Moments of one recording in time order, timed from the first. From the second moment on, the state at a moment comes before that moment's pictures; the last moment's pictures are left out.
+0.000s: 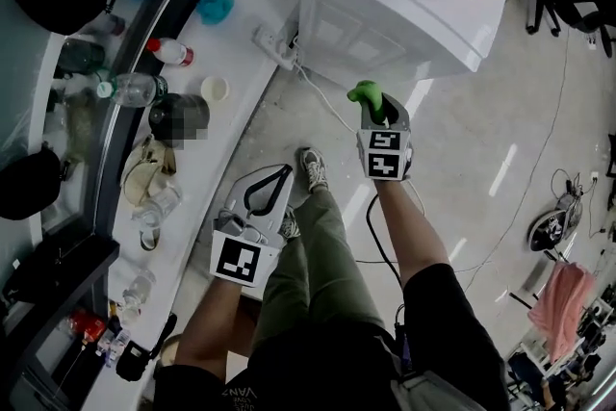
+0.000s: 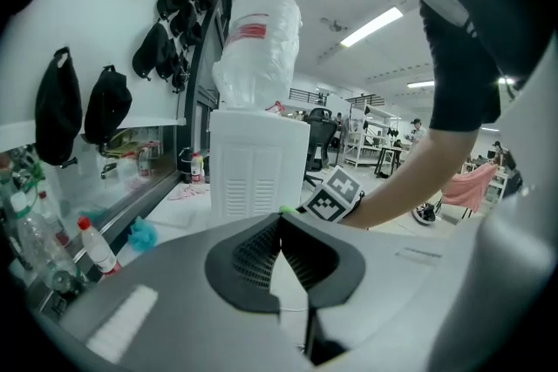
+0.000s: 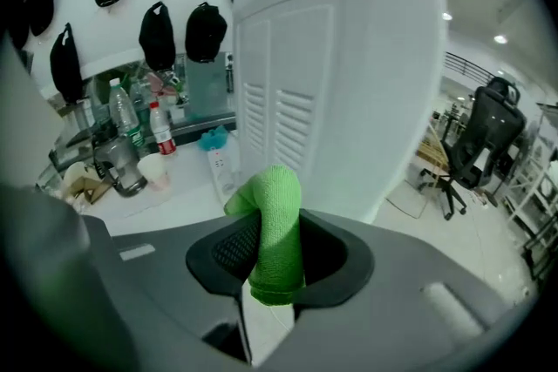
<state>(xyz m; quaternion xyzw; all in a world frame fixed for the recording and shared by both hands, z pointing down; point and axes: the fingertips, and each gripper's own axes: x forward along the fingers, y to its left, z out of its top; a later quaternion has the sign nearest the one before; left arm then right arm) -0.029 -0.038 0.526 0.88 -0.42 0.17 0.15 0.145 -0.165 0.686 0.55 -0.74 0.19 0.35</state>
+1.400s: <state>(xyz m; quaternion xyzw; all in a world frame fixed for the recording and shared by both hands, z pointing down) -0.088 -0.065 0.554 0.87 -0.45 0.17 0.14 0.099 -0.237 0.735 0.56 -0.71 0.17 0.38</state>
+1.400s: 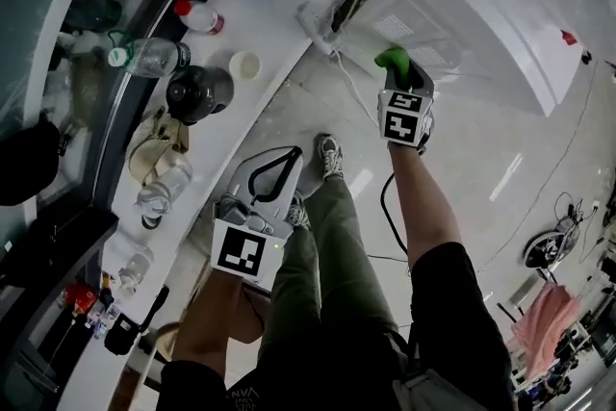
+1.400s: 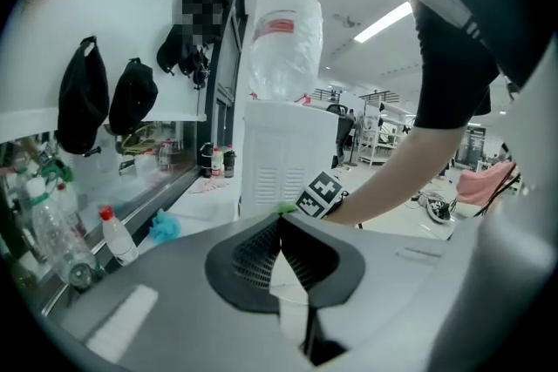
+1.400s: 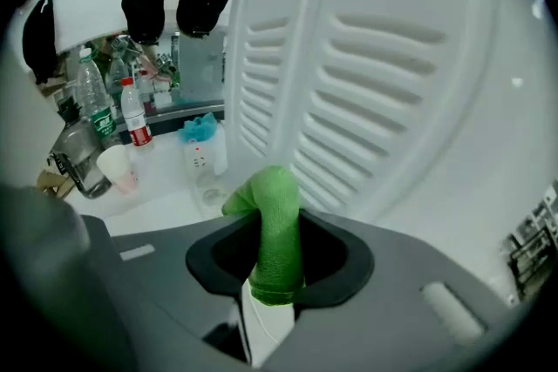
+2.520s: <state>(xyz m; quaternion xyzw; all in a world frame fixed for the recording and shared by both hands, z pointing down) -0.005 -0.027 0.478 0.90 -0.39 0.17 0.09 0.207 -0.108 0.585 0.64 -0.70 0.22 0.22</state>
